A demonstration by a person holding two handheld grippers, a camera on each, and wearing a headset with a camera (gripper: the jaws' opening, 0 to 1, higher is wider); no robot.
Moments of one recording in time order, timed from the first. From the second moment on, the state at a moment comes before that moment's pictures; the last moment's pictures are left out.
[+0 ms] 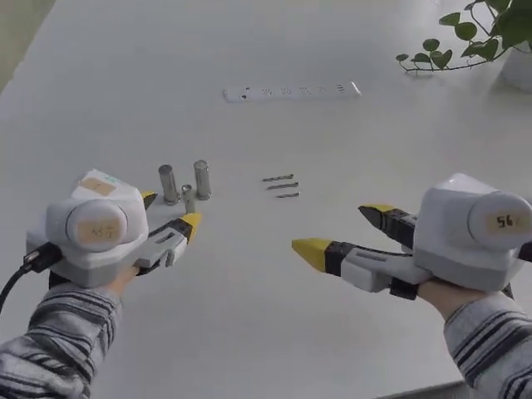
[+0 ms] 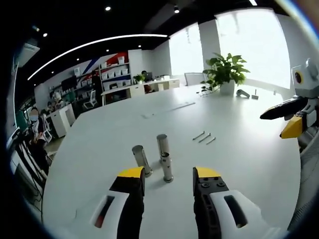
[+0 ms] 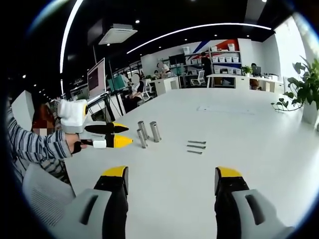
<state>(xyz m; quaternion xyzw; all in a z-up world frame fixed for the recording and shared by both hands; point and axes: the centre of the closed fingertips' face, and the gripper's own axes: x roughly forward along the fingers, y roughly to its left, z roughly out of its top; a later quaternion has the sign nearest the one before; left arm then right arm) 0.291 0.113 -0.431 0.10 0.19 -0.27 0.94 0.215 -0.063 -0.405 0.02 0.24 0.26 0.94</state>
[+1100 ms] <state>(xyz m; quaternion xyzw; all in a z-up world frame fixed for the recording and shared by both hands) 0.319 0.097 -0.457 0.08 0.21 -0.31 0.92 0.232 -0.066 -0.420 0.04 0.26 0.23 0.94</state>
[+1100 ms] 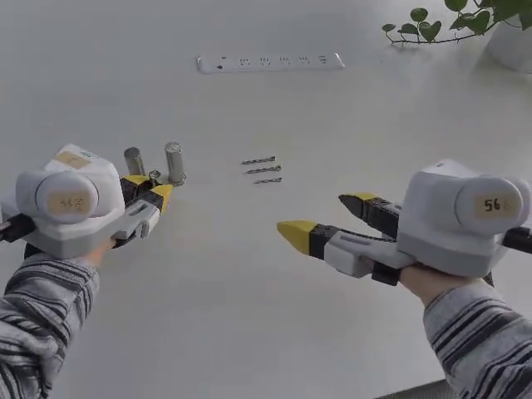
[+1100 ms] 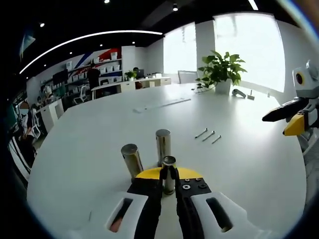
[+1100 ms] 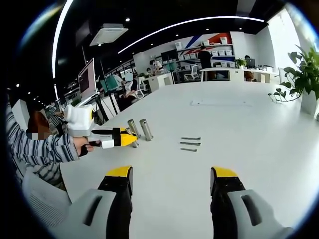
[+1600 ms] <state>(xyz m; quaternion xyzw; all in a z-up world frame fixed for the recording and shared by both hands) 0.274 0.050 -0.447 0.10 0.18 -0.44 0.88 0.235 -0.068 -0.414 0.04 0.25 0.24 0.94</state>
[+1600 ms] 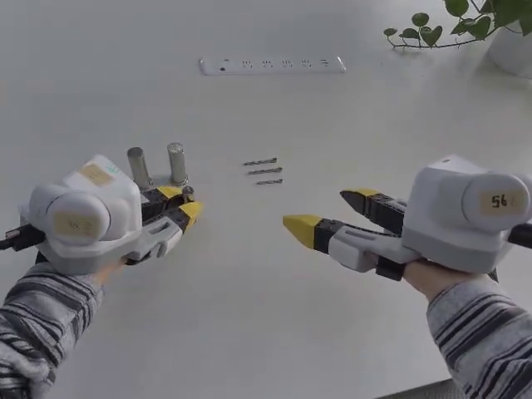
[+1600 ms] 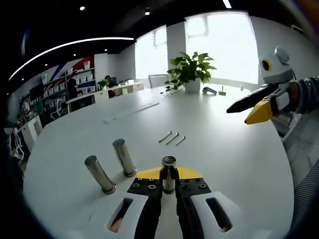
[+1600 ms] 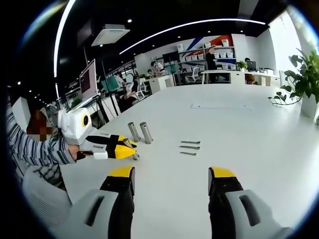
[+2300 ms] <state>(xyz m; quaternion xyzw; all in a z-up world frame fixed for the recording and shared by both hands) 0.250 0.028 -0.461 0.11 0.18 -0.50 0.84 0.235 -0.066 -0.415 0.00 0.28 0.28 0.92</state>
